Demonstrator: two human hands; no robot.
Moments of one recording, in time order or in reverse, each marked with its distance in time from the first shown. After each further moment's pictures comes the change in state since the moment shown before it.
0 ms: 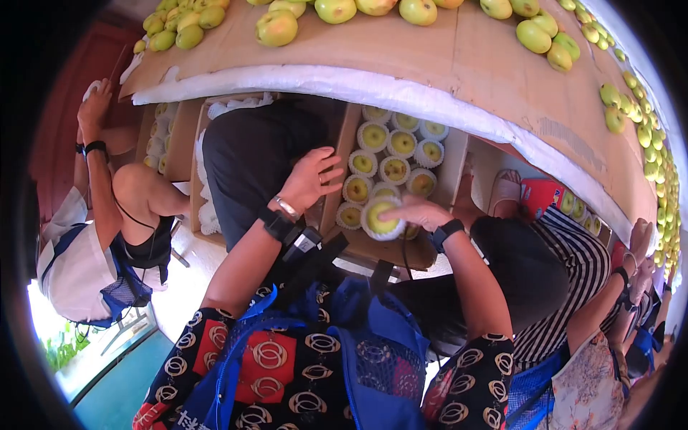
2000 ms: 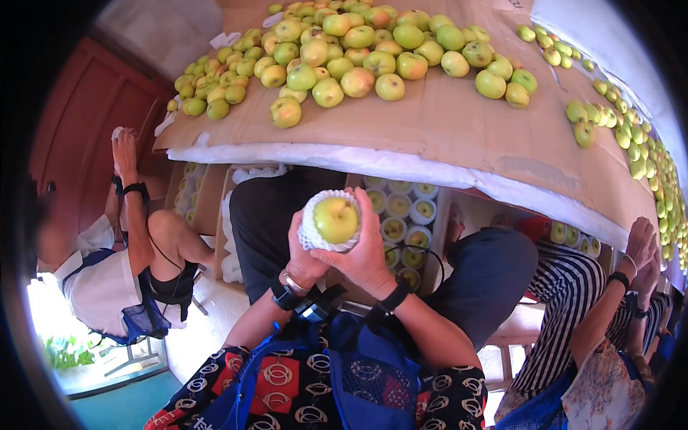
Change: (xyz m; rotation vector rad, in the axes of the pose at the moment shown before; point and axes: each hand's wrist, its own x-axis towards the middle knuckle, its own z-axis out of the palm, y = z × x) left_hand -0.076 0.020 0.067 -0.642 -0.724 0.308; right_hand -0.075 -0.116 0.085 0.110 0.883 -1.161
